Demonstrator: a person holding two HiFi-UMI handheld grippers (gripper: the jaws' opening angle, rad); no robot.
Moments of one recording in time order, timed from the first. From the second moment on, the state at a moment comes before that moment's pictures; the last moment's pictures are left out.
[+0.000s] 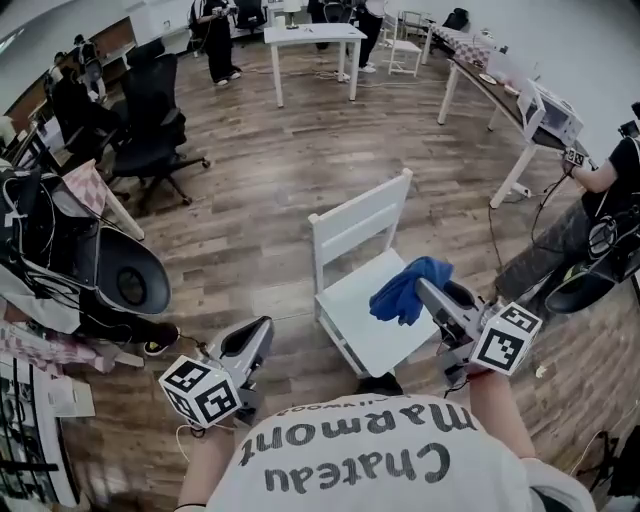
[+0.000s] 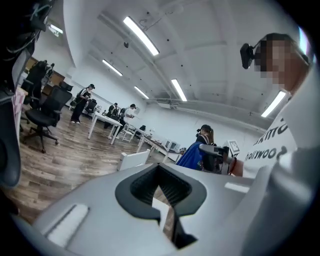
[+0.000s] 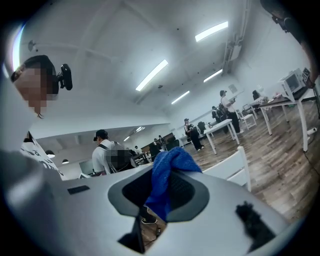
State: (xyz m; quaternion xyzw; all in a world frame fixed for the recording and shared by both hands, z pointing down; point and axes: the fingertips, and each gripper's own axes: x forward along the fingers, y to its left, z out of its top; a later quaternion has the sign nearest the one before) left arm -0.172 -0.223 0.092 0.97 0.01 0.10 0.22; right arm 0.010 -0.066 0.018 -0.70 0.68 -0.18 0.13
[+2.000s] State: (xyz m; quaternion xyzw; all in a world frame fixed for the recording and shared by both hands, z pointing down) left arm -0.025 -0.192 0.496 0.87 -0.23 0.20 0.39; right arm 0.071 -0.287 0.584 -0.48 0.74 -0.38 -0.29
